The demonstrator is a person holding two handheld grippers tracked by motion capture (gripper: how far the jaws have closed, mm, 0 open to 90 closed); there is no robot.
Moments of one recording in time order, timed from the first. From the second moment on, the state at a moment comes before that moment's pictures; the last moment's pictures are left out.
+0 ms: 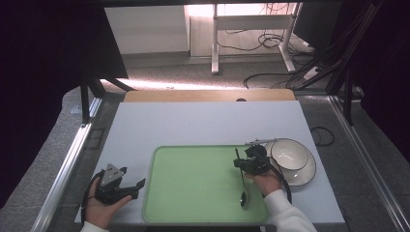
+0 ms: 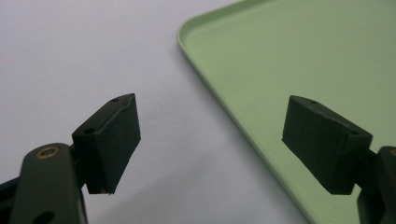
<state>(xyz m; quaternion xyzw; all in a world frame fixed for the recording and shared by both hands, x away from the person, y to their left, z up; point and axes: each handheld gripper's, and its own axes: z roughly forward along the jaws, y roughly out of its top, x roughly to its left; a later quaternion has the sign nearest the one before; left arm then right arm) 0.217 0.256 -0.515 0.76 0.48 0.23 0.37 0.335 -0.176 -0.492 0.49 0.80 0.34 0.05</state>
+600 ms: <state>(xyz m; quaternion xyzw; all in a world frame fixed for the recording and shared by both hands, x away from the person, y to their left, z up) 0.216 0.256 -0.515 0.76 0.48 0.23 0.37 0.335 -0.173 -0.501 0.49 0.81 0.31 0.07</state>
